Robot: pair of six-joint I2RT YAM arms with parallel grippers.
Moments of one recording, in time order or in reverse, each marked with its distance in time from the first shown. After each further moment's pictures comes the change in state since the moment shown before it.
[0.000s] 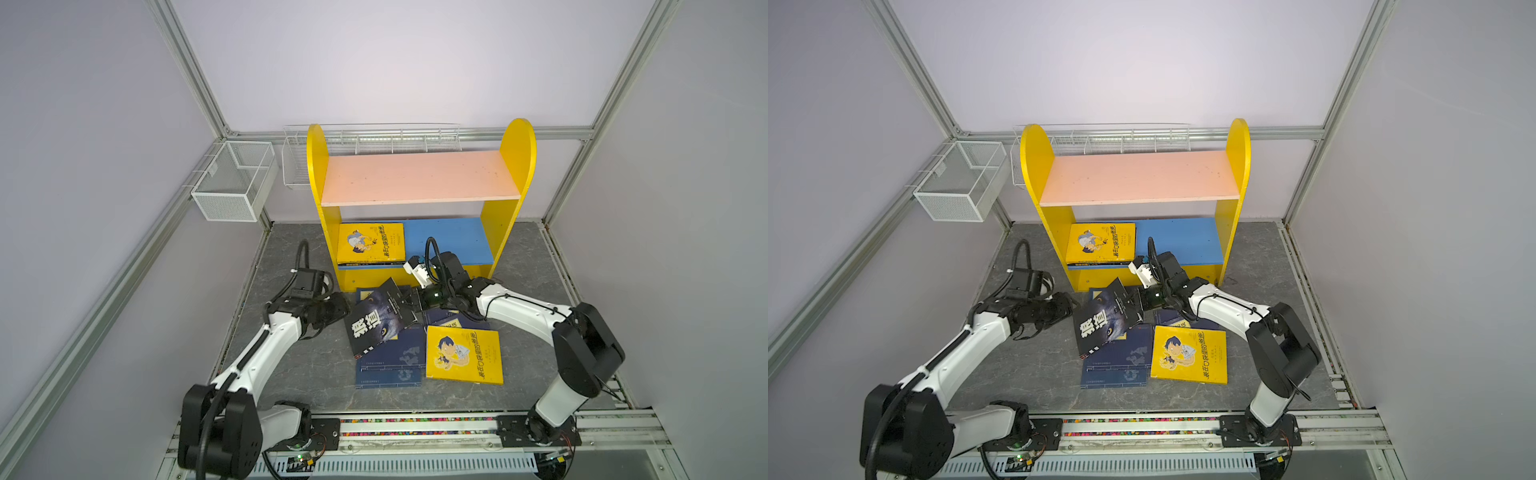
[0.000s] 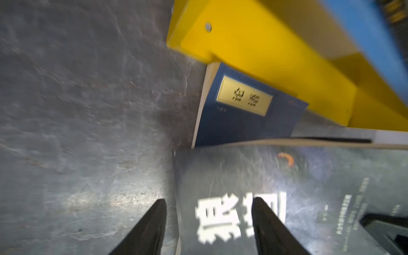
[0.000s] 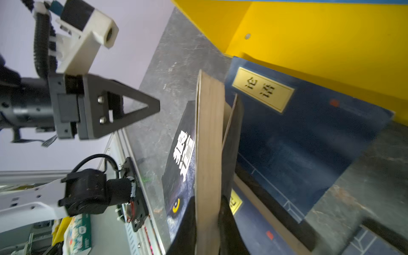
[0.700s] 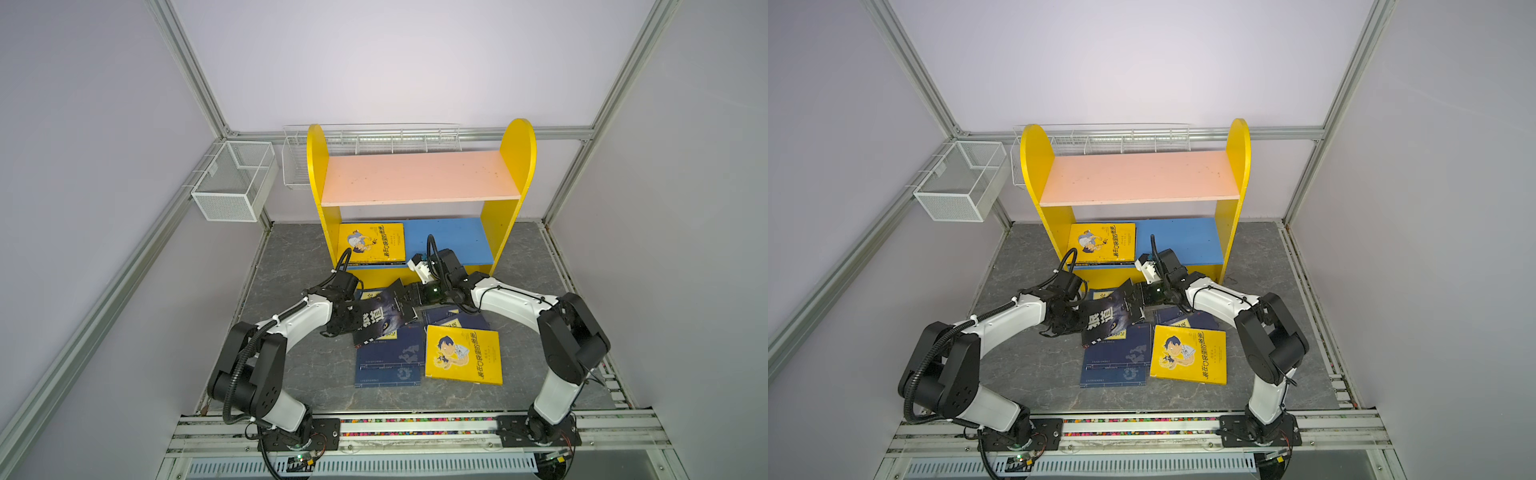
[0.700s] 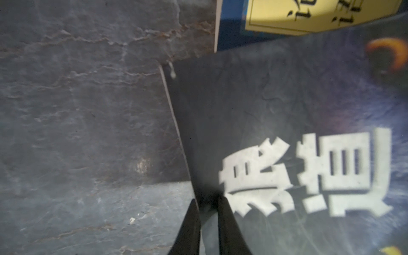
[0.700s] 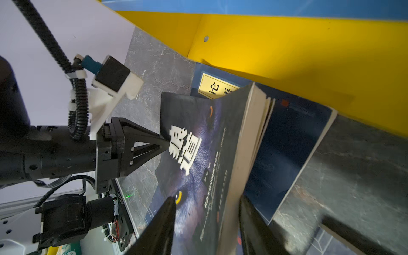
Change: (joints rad) left arm -0.235 0.385 0.093 -0.103 -0.196 0.156; right arm -0.043 0.134 0.069 -0.037 0.074 0.024
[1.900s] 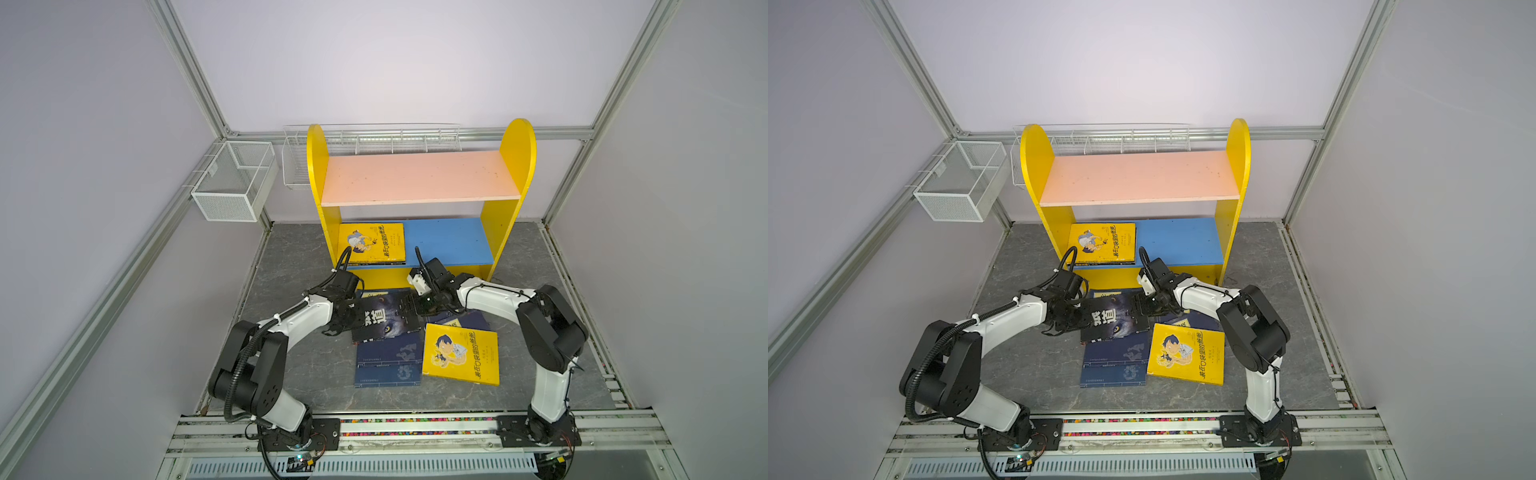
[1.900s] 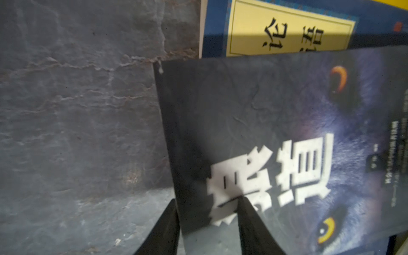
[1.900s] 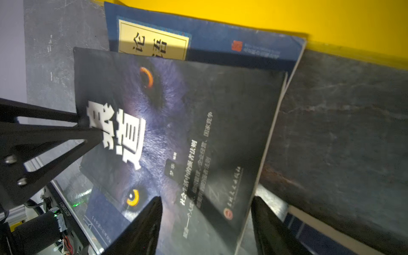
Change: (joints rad) left arm 0.000 0.011 -0.008 0.073 0.016 -0.008; right arm 0.029 0.124 0.060 -0.201 0.180 -0.020
